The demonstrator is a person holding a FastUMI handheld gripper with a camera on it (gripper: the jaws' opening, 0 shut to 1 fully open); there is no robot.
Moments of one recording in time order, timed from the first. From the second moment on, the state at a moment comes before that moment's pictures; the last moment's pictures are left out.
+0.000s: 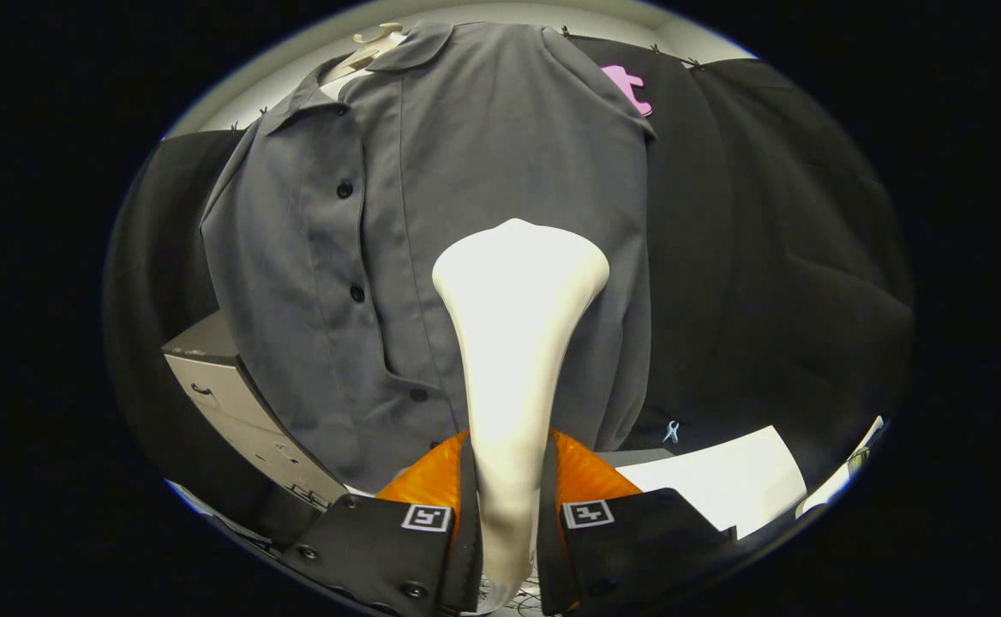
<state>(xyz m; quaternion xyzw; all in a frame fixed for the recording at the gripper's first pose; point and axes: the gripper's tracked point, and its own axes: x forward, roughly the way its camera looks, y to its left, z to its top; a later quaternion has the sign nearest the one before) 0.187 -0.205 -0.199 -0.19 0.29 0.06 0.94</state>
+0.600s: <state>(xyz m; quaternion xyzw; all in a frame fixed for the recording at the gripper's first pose) 0.165 -0.252 -0.275 -0.19 0.35 0.04 0.92</state>
